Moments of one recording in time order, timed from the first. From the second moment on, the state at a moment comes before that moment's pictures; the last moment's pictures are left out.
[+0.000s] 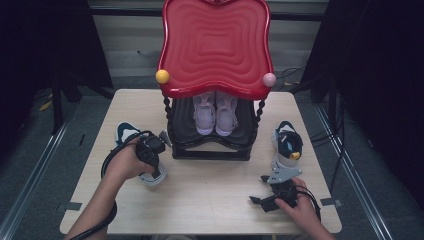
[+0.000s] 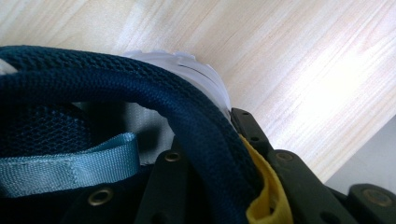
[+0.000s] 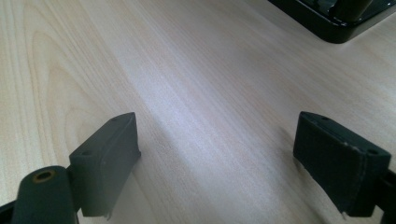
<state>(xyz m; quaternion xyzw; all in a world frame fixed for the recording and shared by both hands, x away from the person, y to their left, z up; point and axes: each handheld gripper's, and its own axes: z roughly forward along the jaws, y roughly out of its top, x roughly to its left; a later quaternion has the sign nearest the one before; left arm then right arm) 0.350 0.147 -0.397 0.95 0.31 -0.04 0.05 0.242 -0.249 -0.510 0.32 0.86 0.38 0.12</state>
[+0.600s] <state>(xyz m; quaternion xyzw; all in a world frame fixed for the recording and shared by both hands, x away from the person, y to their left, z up) 0.347 0.145 -0.350 0.96 0.29 -0.02 0.05 0.243 -0.249 -0.510 0.32 0.86 0.38 0.12</state>
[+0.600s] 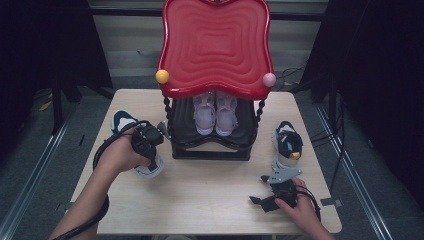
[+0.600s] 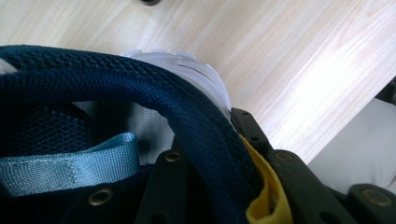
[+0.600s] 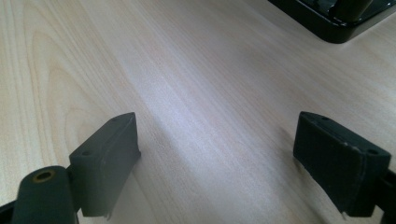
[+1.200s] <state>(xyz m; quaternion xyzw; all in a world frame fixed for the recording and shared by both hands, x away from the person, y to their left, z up) 0.346 0.139 -0.290 0.96 0.27 -0.01 0.04 0.242 -0.250 -0.510 0.32 0.86 0.38 0.12</state>
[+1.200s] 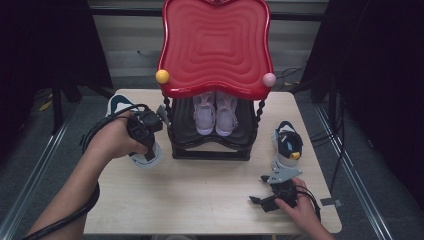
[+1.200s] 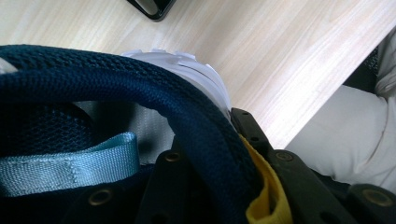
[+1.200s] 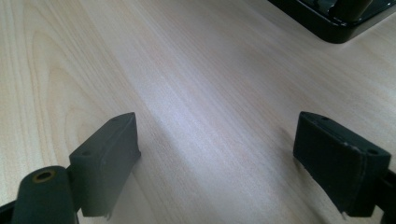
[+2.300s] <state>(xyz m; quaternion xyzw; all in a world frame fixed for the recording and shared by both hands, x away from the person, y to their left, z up) 0.334 0.126 -0.159 0.97 0.25 0.05 0.04 0.242 -0.250 -0.510 0.32 0.86 0.37 0.12</state>
